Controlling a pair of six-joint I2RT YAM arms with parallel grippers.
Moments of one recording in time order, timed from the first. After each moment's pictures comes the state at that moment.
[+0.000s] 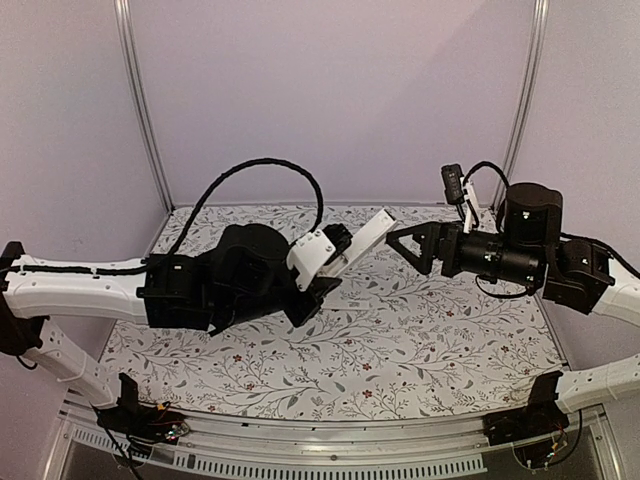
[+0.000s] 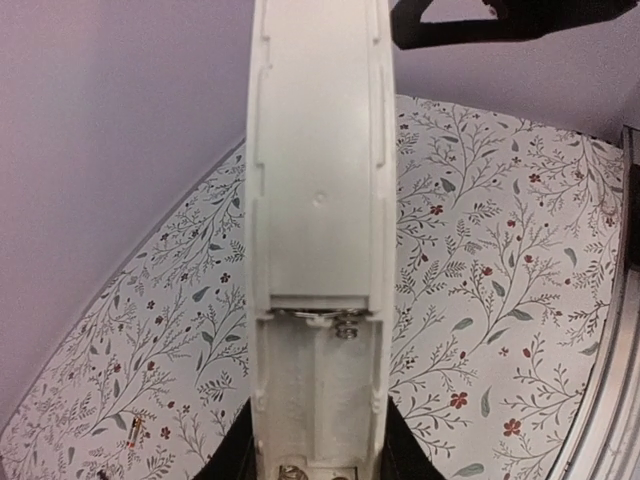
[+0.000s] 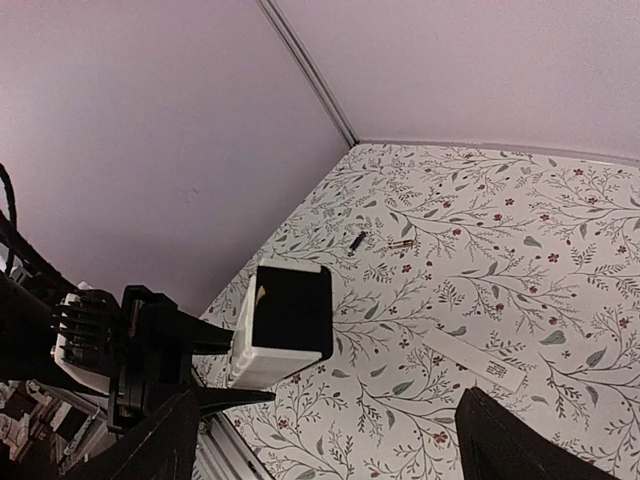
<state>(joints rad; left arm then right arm) -1.29 1.40 1.13 -0.20 -0.46 0.09 0.99 0.98 0.98 -0.23 0.07 0.48</state>
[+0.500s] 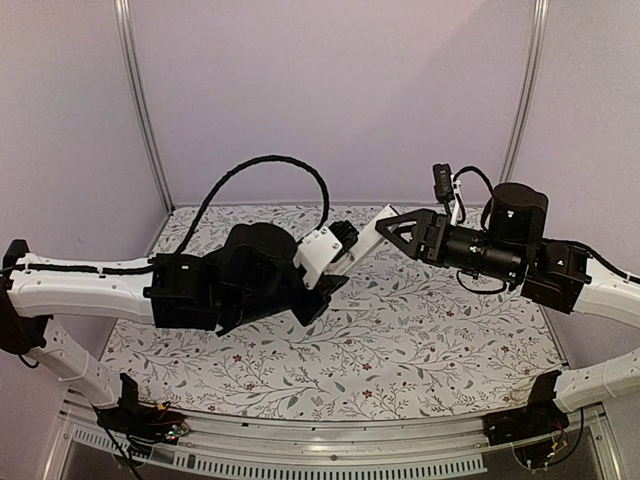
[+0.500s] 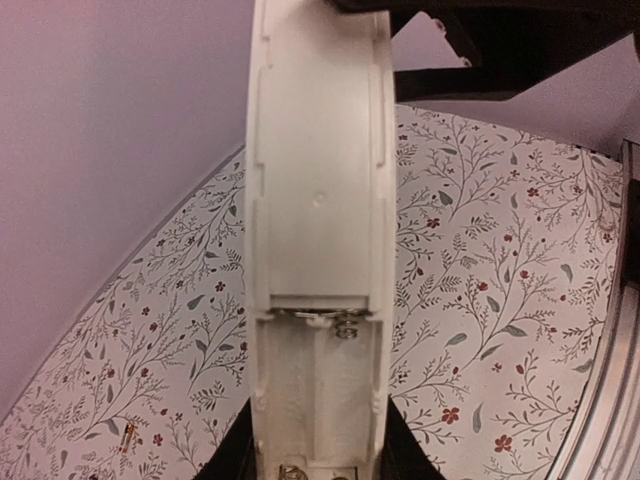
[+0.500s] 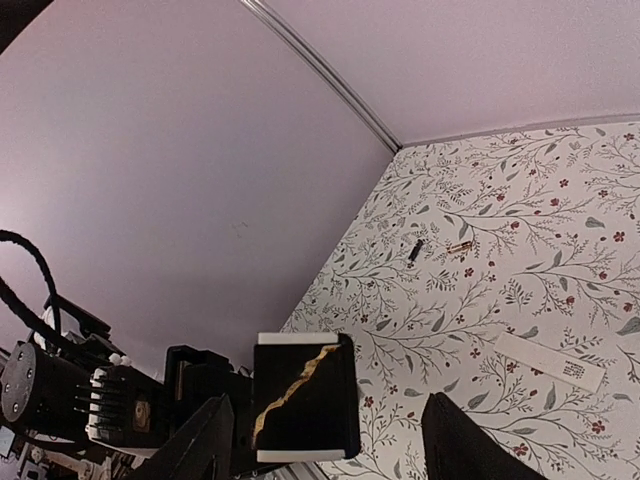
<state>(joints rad) -1.30 1.43 1.16 -0.18 -0.48 0.06 0.95 1.06 0.93 -0.02 -0.04 0.71</state>
